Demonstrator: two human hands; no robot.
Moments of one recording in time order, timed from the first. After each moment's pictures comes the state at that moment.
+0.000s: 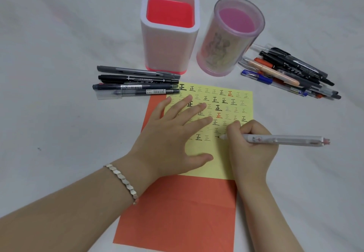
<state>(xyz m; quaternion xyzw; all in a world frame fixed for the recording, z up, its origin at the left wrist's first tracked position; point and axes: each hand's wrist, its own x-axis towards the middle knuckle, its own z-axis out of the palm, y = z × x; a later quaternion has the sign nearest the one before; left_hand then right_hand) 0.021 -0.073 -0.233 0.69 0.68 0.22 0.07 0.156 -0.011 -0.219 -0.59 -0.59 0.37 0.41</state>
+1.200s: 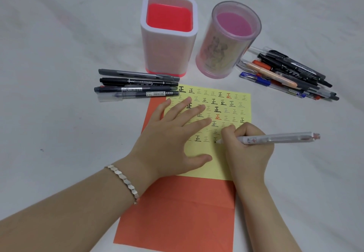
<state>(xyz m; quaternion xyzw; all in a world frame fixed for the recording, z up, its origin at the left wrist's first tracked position) 0.021 -0.073 -0.233 0.69 0.68 0.22 0.07 0.157 -0.011 -0.221 -0.59 -0.61 0.36 0.39</state>
